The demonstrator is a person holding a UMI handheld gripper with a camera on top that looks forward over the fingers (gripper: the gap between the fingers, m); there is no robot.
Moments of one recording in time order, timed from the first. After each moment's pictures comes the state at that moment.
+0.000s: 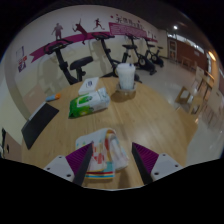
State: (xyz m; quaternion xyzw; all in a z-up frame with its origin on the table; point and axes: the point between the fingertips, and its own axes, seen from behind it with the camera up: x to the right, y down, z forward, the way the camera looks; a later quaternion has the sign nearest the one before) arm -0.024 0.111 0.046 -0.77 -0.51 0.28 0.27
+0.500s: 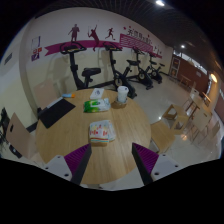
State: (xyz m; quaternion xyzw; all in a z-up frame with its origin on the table) arm 0.188 0.063 0.241 -0.72 -0.56 0.24 0.34
